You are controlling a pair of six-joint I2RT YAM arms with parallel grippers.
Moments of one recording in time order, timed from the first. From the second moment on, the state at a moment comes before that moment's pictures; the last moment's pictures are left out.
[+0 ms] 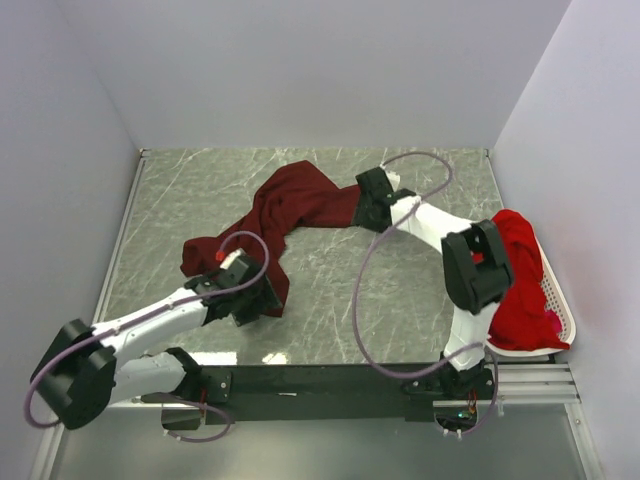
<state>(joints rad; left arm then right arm) -0.65 1.10 0.54 -0.46 -0.07 -1.11 0.47 1.81 1.25 -0.42 0.23 0.66</state>
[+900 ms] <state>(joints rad) -0.77 1.37 0.67 -0.43 -0.30 -1.08 0.39 2.19 1.67 -0.60 0.19 0.68</state>
